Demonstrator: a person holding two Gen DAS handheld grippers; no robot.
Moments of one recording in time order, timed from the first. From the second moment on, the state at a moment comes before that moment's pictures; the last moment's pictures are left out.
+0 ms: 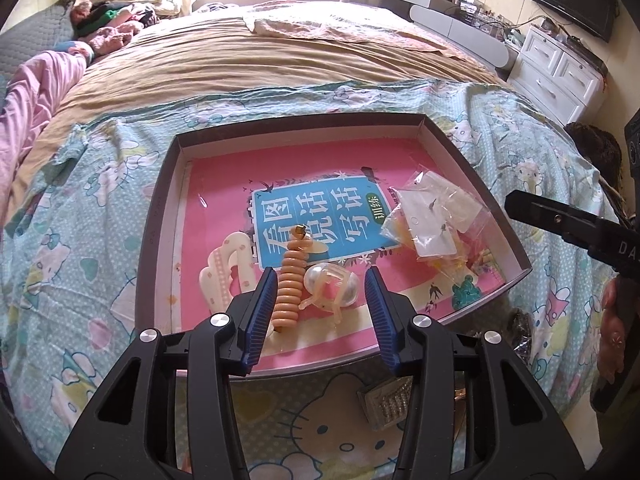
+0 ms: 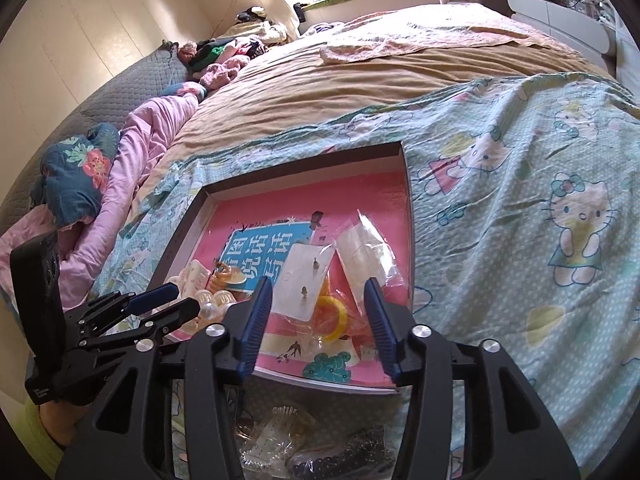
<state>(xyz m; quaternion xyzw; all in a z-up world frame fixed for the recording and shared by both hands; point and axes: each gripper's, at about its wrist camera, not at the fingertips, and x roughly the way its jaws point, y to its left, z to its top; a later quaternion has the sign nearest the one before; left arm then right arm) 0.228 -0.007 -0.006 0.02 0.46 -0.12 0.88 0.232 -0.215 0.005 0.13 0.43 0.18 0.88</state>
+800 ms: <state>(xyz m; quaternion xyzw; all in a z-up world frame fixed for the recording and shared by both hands) 0.185 0.017 0.045 0.00 0.40 -0.08 0.91 0.196 -0.221 0.049 0.13 0.37 0.17 0.90</state>
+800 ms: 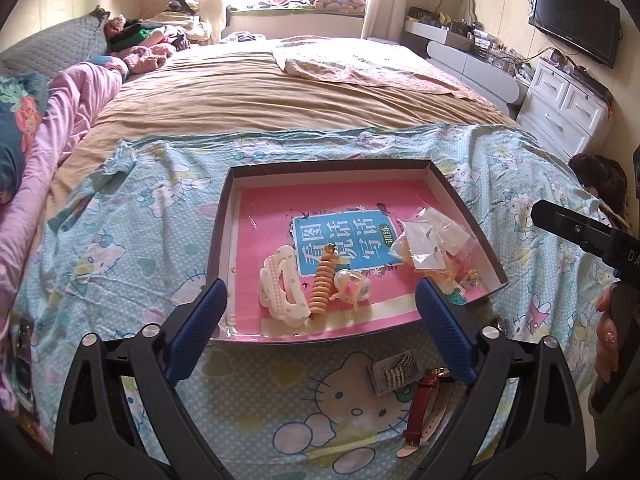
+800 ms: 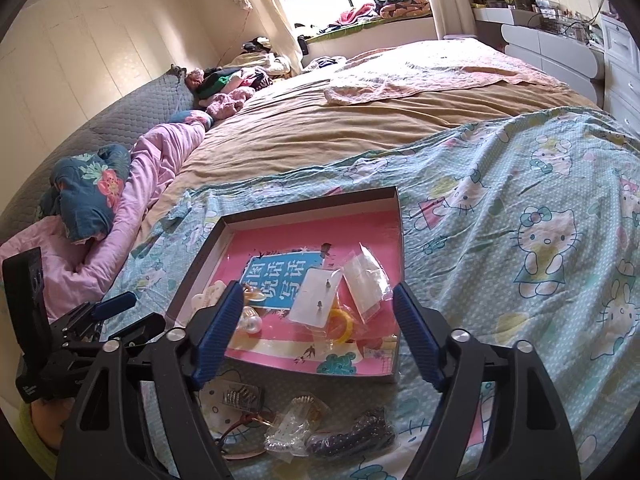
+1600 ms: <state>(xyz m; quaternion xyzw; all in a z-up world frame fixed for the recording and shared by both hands) 0.141 0.024 0.074 0.02 0.36 -0.04 0.93 0.158 -0.215 0.079 0.11 0.33 0.18 0.92</state>
